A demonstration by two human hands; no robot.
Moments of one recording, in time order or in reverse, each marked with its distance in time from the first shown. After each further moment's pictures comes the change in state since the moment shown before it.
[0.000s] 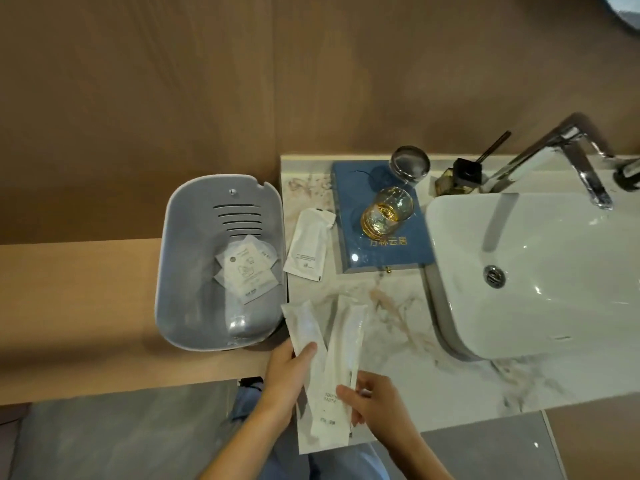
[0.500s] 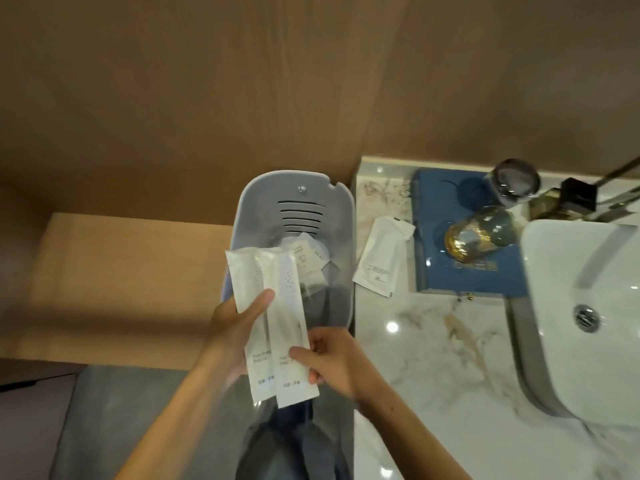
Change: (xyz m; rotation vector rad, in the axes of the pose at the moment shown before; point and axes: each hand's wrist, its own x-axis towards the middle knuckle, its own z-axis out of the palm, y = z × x) left_hand 0.049 0.054 -0.175 -0.308 0.108 0.101; right_hand 0.063 -0.124 0.119 -0.101 -0.399 -0.230
